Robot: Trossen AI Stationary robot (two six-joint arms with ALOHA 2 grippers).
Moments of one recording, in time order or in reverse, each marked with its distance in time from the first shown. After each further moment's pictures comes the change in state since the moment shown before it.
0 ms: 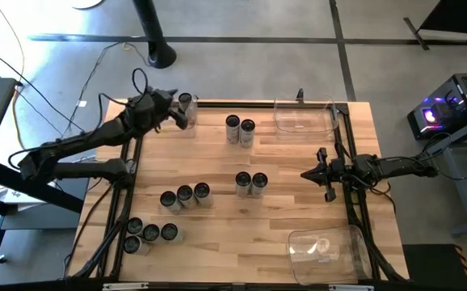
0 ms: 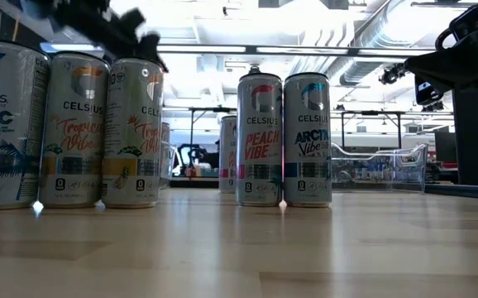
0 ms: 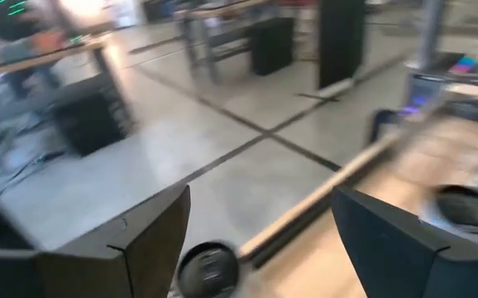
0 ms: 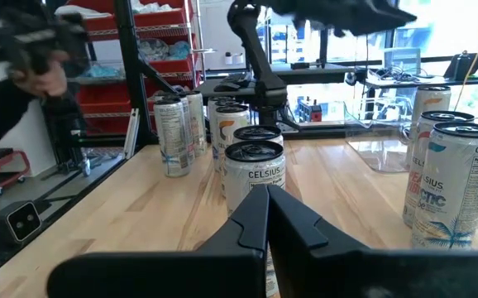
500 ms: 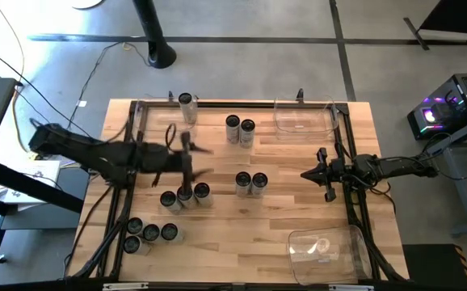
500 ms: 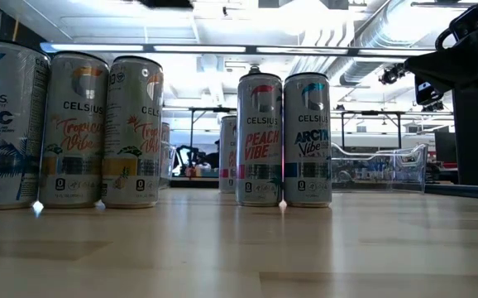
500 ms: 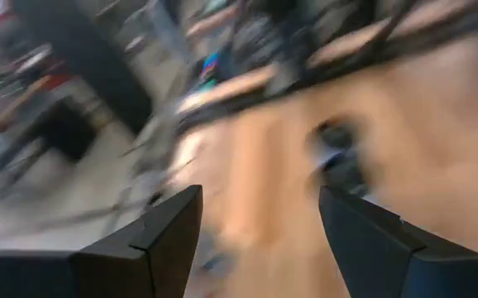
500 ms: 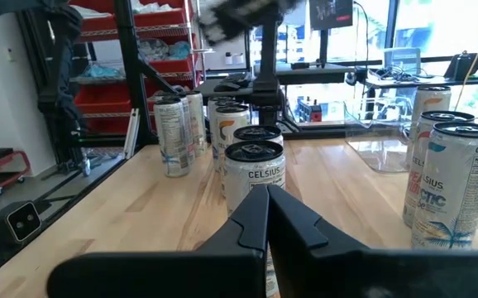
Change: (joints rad) left arm -0.718 0.156 0.157 -0.055 0.022 0.211; right arm 0.000 0.000 0.000 0.000 0.000 0.000
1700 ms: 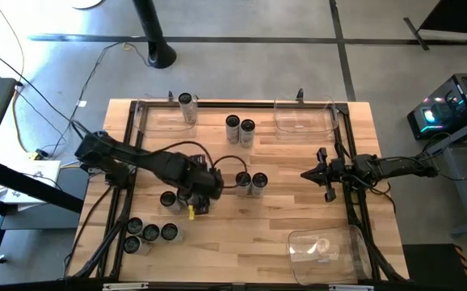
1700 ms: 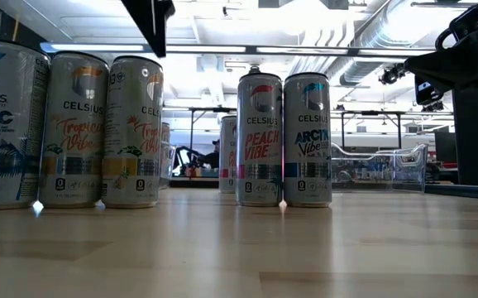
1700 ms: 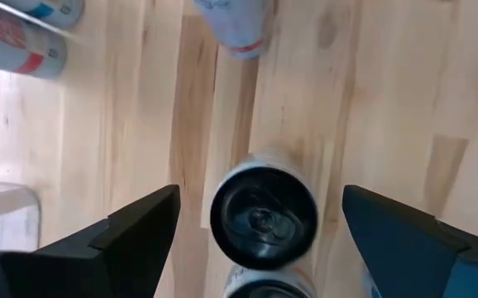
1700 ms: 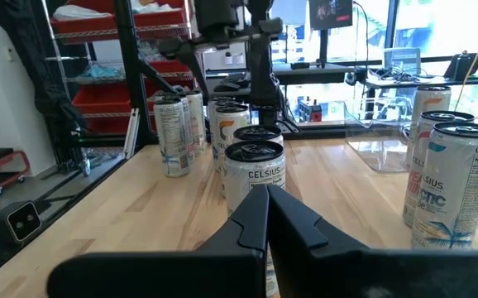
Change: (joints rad) left arm -0.067 0.623 0.759 -1.205 0.157 -0.657; right arm 0.000 0.000 0.000 0.000 0.000 0.000
